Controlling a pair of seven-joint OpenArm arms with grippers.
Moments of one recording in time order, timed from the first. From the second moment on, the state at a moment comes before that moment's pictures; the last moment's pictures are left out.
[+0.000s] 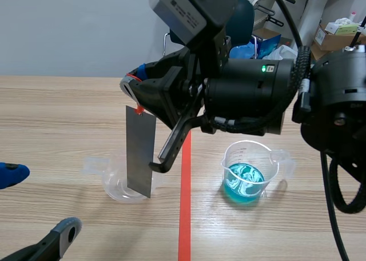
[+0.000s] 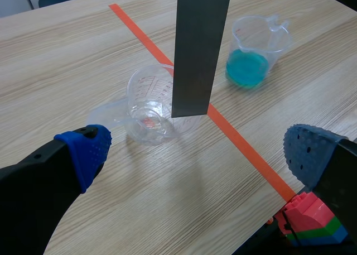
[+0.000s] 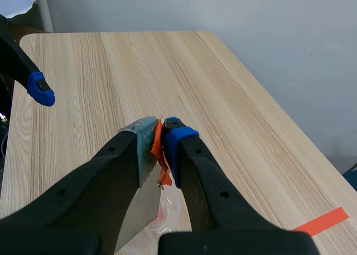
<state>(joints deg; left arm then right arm) 63.4 -32.4 -12.5 123.0 -18.4 -26.0 -12.3 -0.3 24.8 -27.1 113.2 16.4 34.3 -10.3</state>
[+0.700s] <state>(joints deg) 63.4 -32.4 -12.5 123.0 -18.4 -26.0 -12.3 -0.3 24.8 -27.1 113.2 16.4 34.3 -11.6</state>
